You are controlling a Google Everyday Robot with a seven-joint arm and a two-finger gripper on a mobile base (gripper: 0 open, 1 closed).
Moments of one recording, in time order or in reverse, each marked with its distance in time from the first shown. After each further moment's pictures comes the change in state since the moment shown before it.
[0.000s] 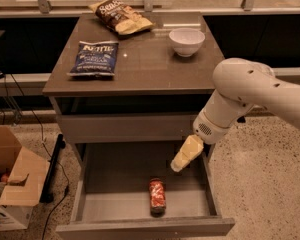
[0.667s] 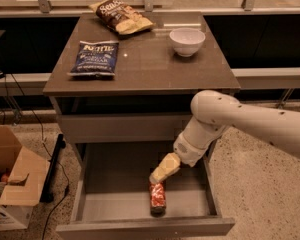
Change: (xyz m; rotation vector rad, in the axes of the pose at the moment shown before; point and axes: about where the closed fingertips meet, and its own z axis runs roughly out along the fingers) arm -0.011 0.017 0.107 -0.165 0.049 0.163
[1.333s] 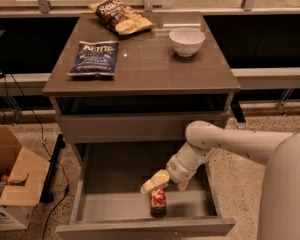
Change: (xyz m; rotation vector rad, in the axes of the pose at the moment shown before) arm -0.003 -0.022 0.115 -0.193 0.016 0.247
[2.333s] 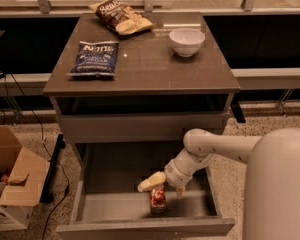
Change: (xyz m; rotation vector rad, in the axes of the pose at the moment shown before) arm -0.015 -0.020 0.038 -0.034 -0.017 0.180
